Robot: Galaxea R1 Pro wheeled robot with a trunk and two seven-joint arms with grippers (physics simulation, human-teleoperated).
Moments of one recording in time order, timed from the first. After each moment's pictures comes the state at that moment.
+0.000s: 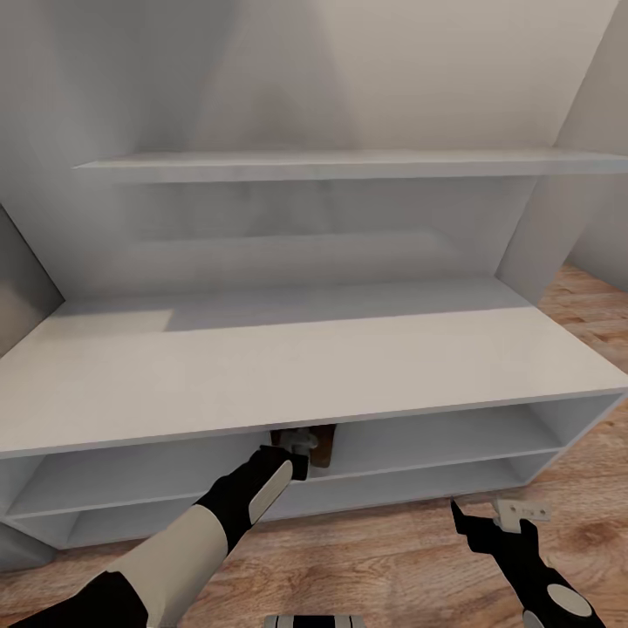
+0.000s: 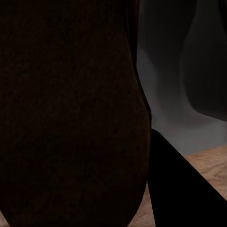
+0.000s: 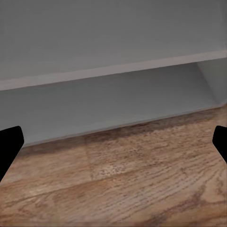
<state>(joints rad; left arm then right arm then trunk) -0.79 -0.17 -0.60 -0.58 0.60 0.55 0.38 0.04 -0.23 0.05 -1.62 -0.27 0.40 -0.22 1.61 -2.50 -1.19</state>
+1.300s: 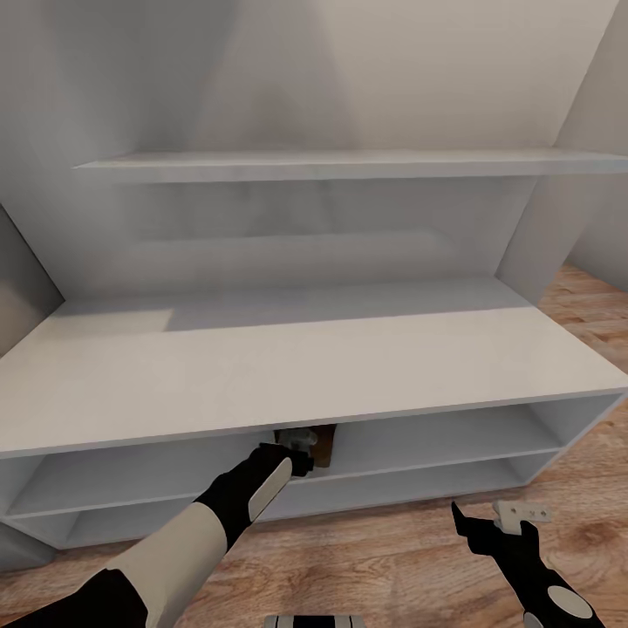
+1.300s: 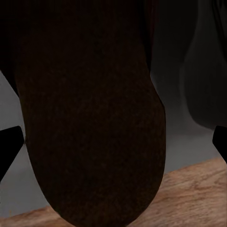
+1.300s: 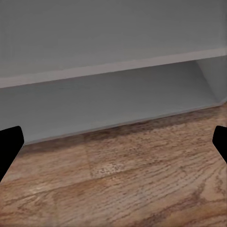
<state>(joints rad) -0.80 -0.16 -0.60 -0.59 0.60 0.53 0.37 0.04 -0.23 0.05 -1.62 -0.27 0.40 -0.23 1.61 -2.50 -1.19</state>
